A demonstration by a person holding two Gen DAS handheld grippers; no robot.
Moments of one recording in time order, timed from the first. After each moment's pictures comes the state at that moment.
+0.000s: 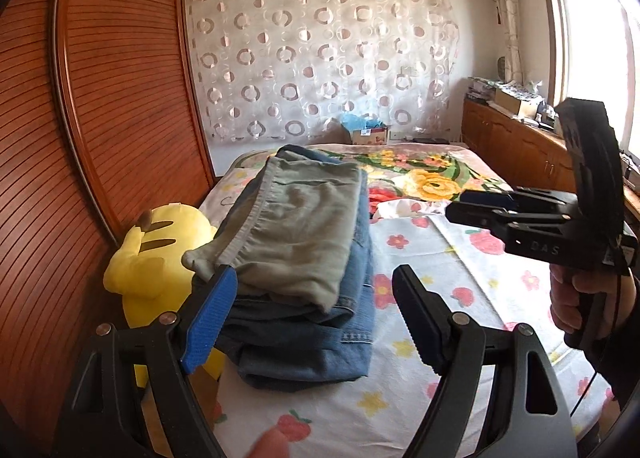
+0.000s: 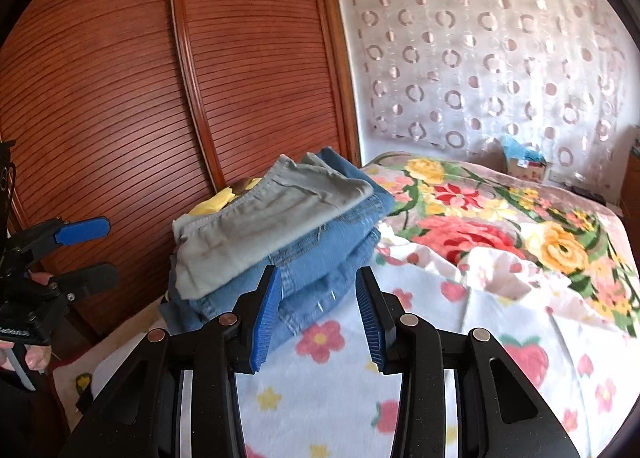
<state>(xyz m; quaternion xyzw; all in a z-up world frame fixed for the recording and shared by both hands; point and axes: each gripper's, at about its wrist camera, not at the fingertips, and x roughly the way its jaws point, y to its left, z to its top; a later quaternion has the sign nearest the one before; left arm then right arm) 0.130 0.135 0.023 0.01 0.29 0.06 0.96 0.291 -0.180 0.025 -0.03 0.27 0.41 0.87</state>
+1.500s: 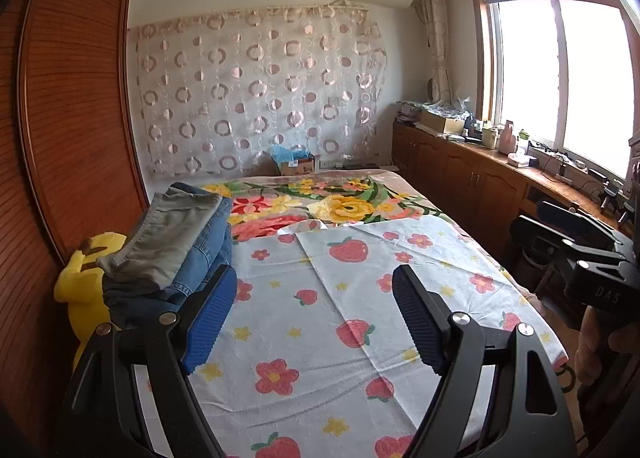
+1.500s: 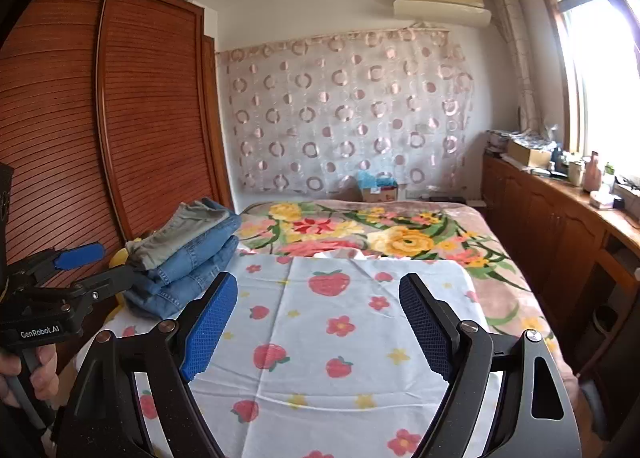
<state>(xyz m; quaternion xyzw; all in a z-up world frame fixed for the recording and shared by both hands) 0.045 -0.018 0.051 0.01 0.22 -0.04 0.97 0.063 -0.269 0.074 0.01 0.19 0.18 0.97</state>
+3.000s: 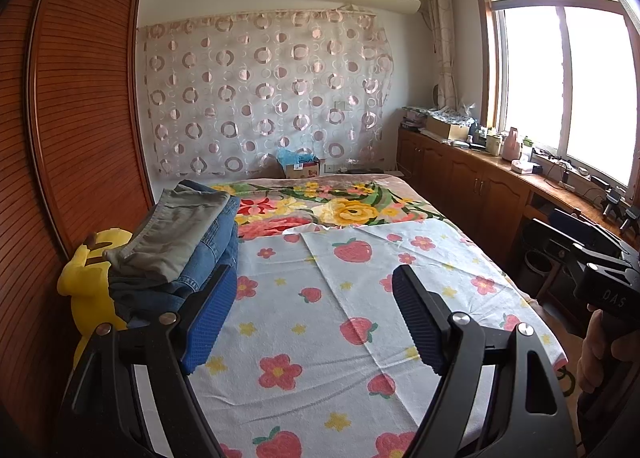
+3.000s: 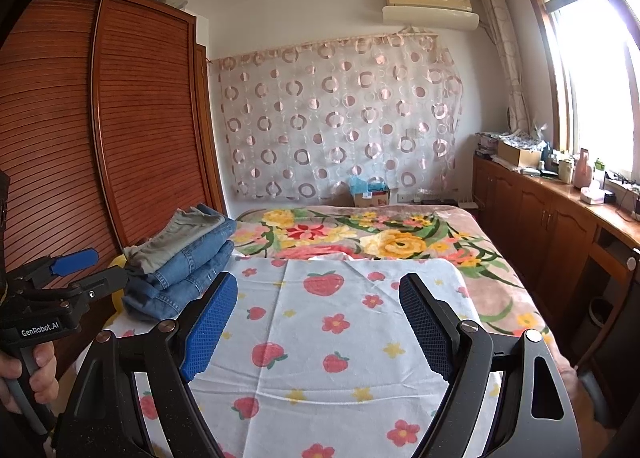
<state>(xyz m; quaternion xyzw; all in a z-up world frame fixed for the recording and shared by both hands) 0.039 -0.011 0.052 0.01 0.22 -0.03 0.98 0.047 -0.279 0.059 0.01 0.17 0.17 0.97</state>
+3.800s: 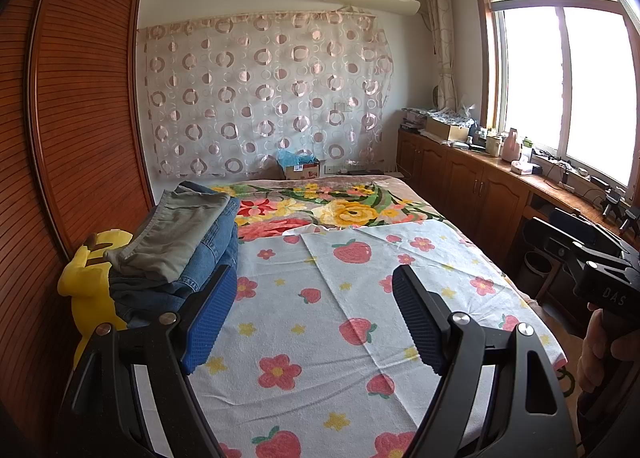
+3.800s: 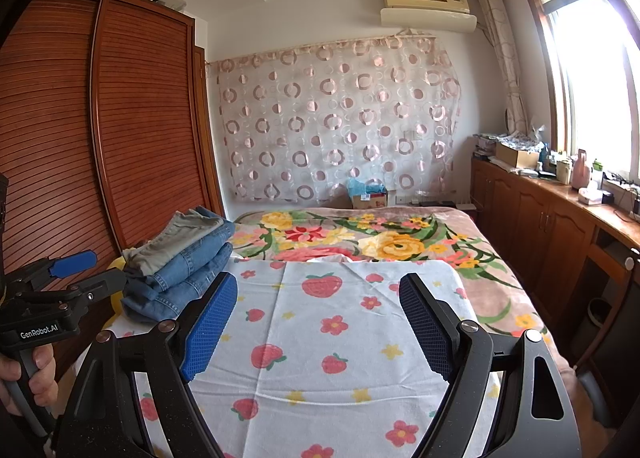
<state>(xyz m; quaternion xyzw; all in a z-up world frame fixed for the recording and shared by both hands) 0.039 -0.010 0.052 0.01 0.22 -0.03 0.98 0.045 -0.278 0.056 0.01 0.17 0.16 0.97</state>
